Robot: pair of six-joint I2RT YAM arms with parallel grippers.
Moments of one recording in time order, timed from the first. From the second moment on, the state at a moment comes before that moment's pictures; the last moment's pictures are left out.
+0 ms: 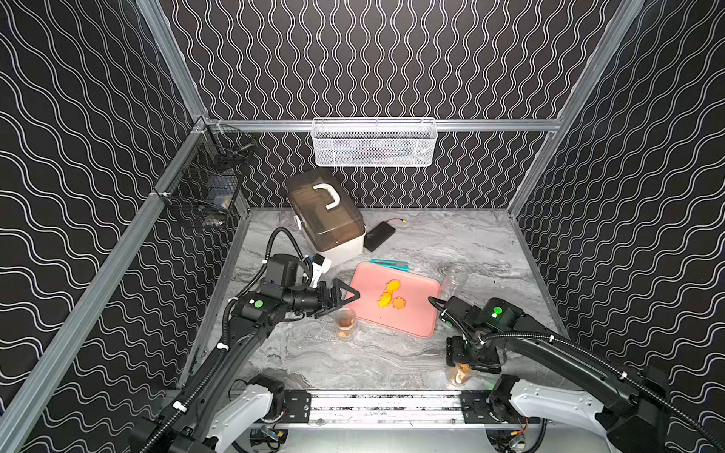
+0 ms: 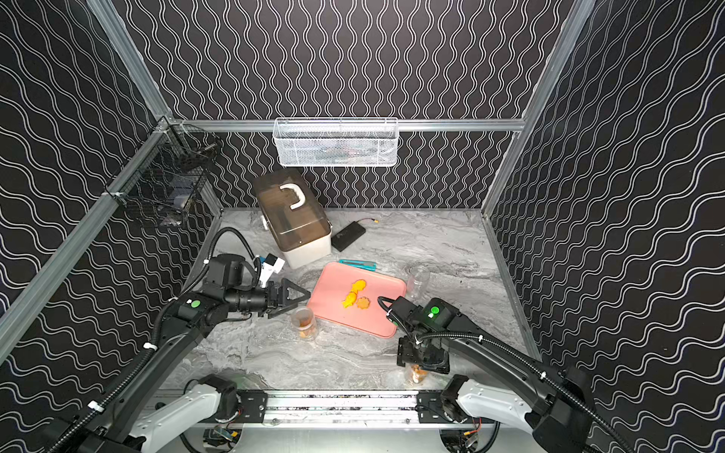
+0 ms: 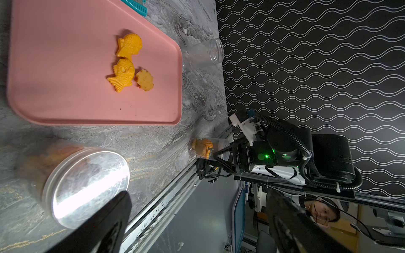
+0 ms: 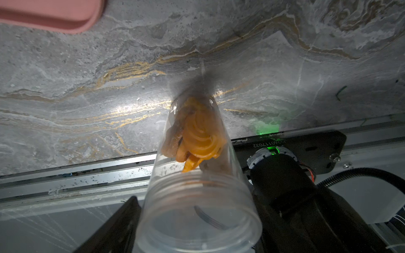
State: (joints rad) left arm -0.24 0.96 0.85 -0.62 0.84 -0.68; right arm 0.84 1.08 0.86 -1.42 -0.03 0.98
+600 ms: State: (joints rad) left arm -0.24 0.96 0.85 -0.63 0.84 -0.68; right arm 0.84 1.09 0.82 -1.36 -0.05 0.97
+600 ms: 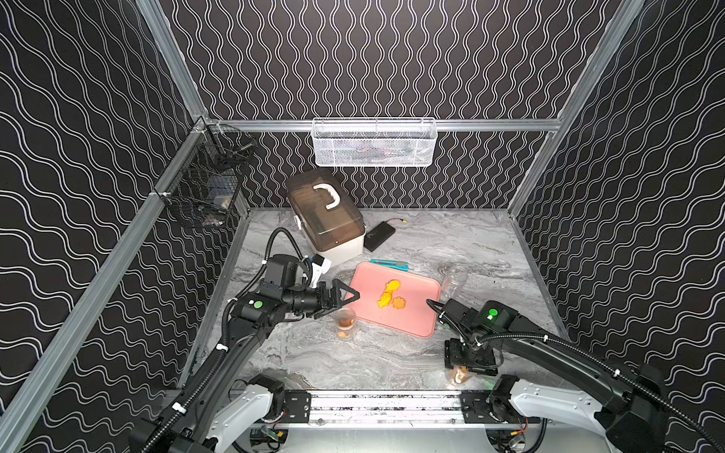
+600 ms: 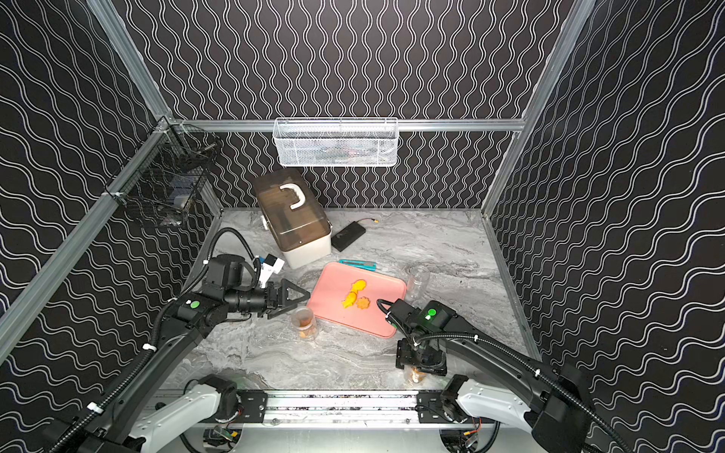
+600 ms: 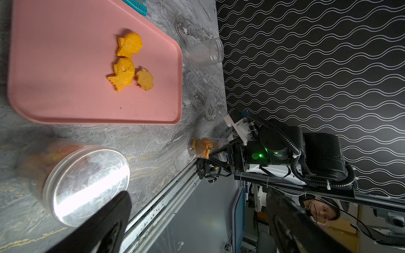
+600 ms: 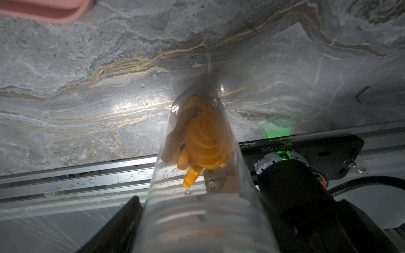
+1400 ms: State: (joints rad) left arm -0.24 0.95 0.85 -0.63 0.84 -0.67; right arm 0.84 1.09 0.84 -1.35 -0.04 0.96
